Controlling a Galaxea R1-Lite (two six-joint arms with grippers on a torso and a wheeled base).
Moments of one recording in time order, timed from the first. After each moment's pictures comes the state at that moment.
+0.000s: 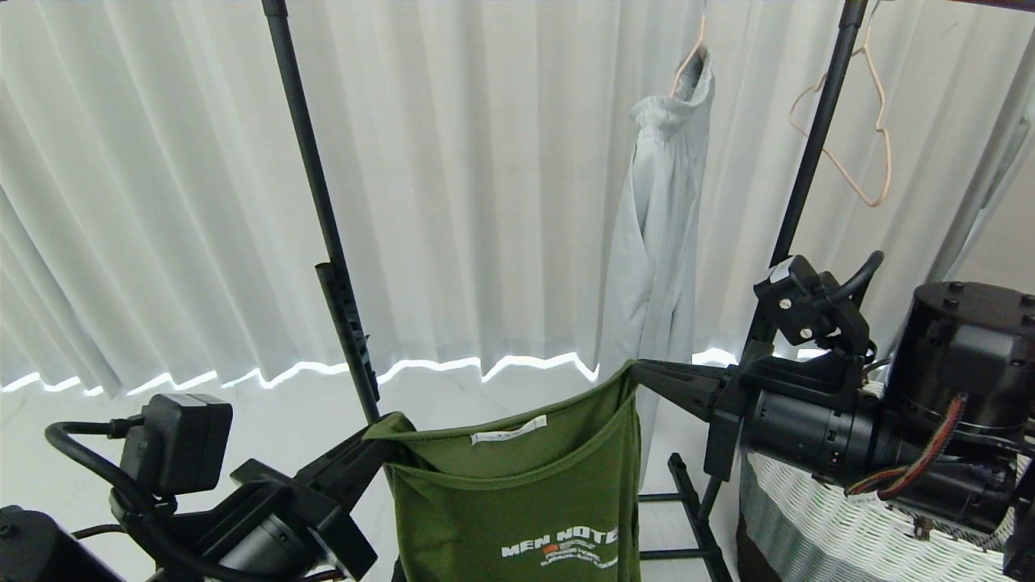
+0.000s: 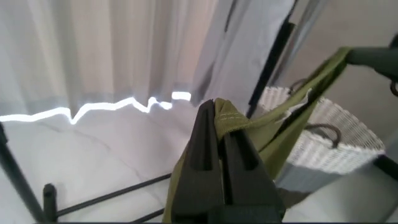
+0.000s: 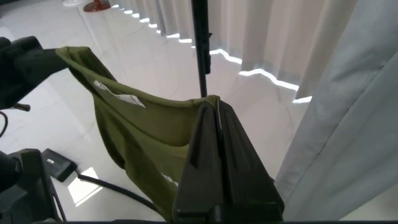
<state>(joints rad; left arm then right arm) -0.74 1.52 0.00 -1.54 0.23 -0.19 0.80 1.56 -0.62 -0.85 0.22 0.12</state>
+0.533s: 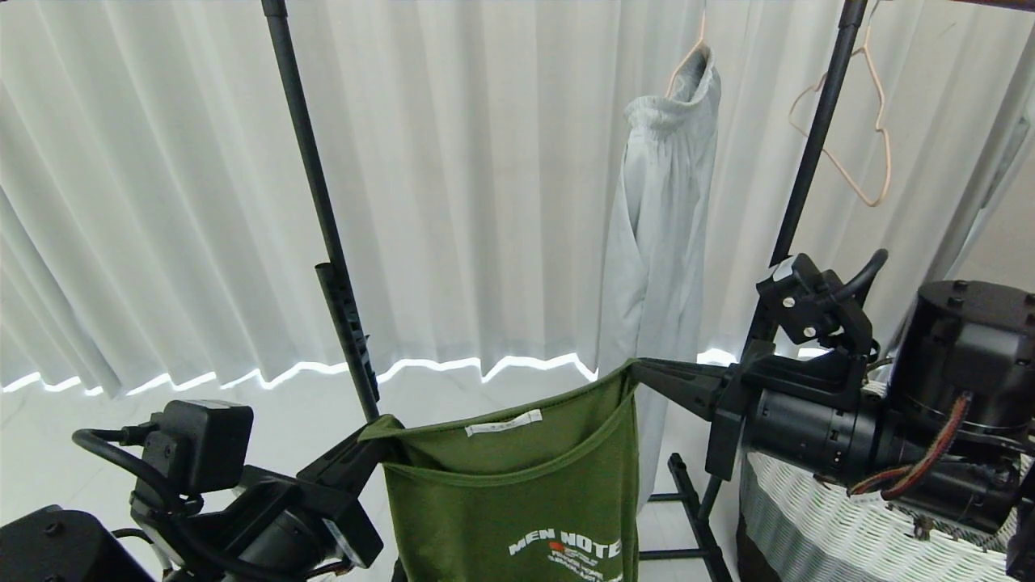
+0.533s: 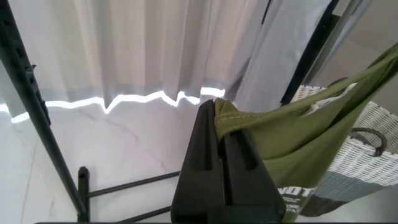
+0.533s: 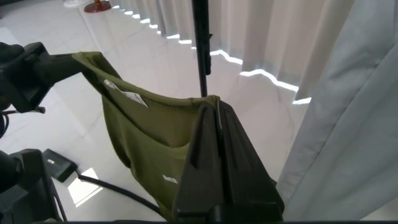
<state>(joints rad) -0.76 1.56 0.00 -1.53 0.36 -0.16 0.80 1.56 -0.62 -0.85 0.22 0.12</state>
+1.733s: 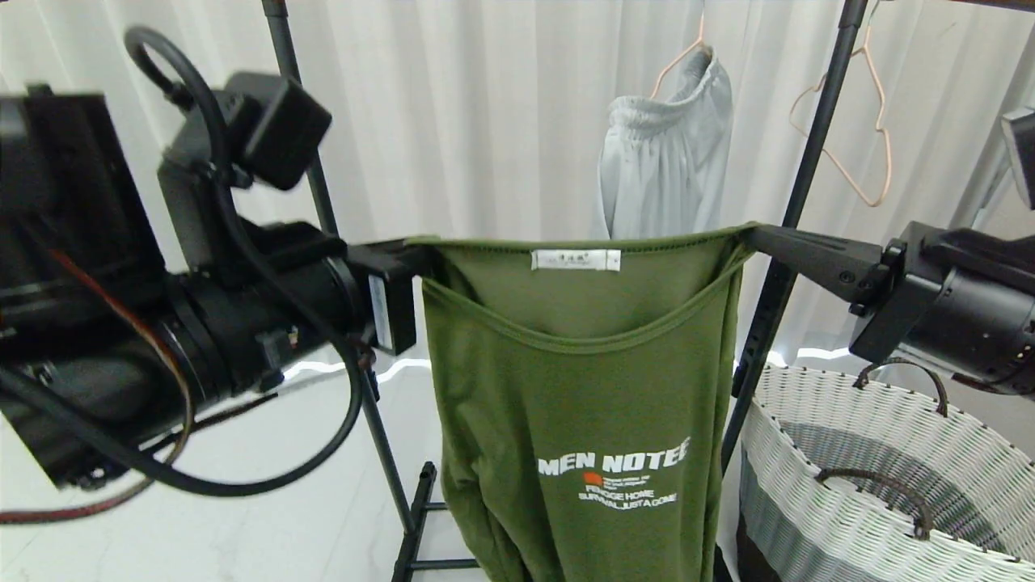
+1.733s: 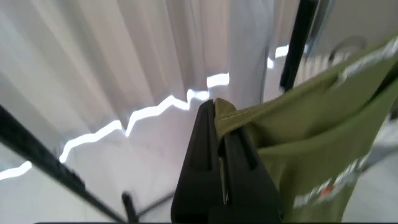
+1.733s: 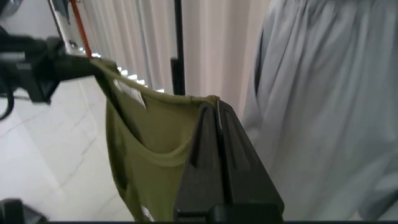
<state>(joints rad) -0.67 1.38 -0.91 -0.39 0.15 0.09 0.60 1.35 -0.72 -0.81 0.35 0.11</state>
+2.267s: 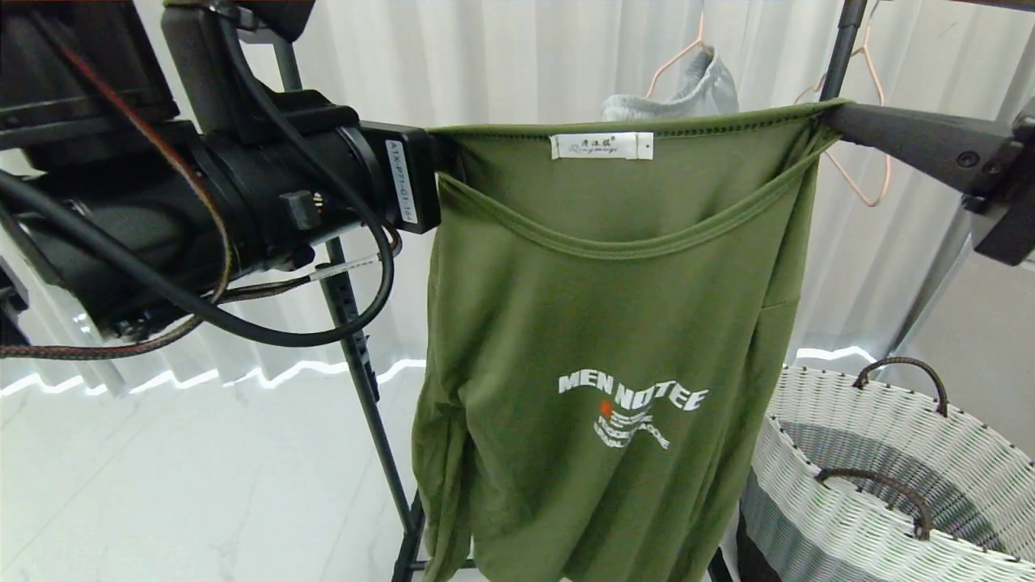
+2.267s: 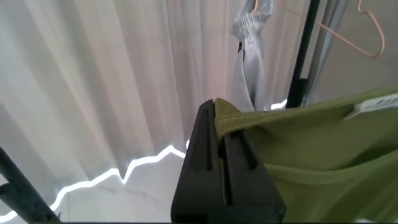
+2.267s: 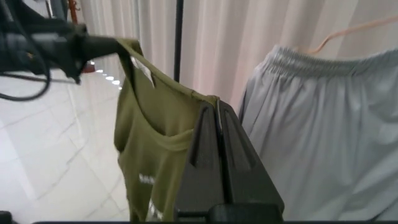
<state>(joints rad) -0.64 1.48 -1.15 -0.37 0.14 0.09 0.60 1.23 -0.97 -0.50 0.36 0.03</state>
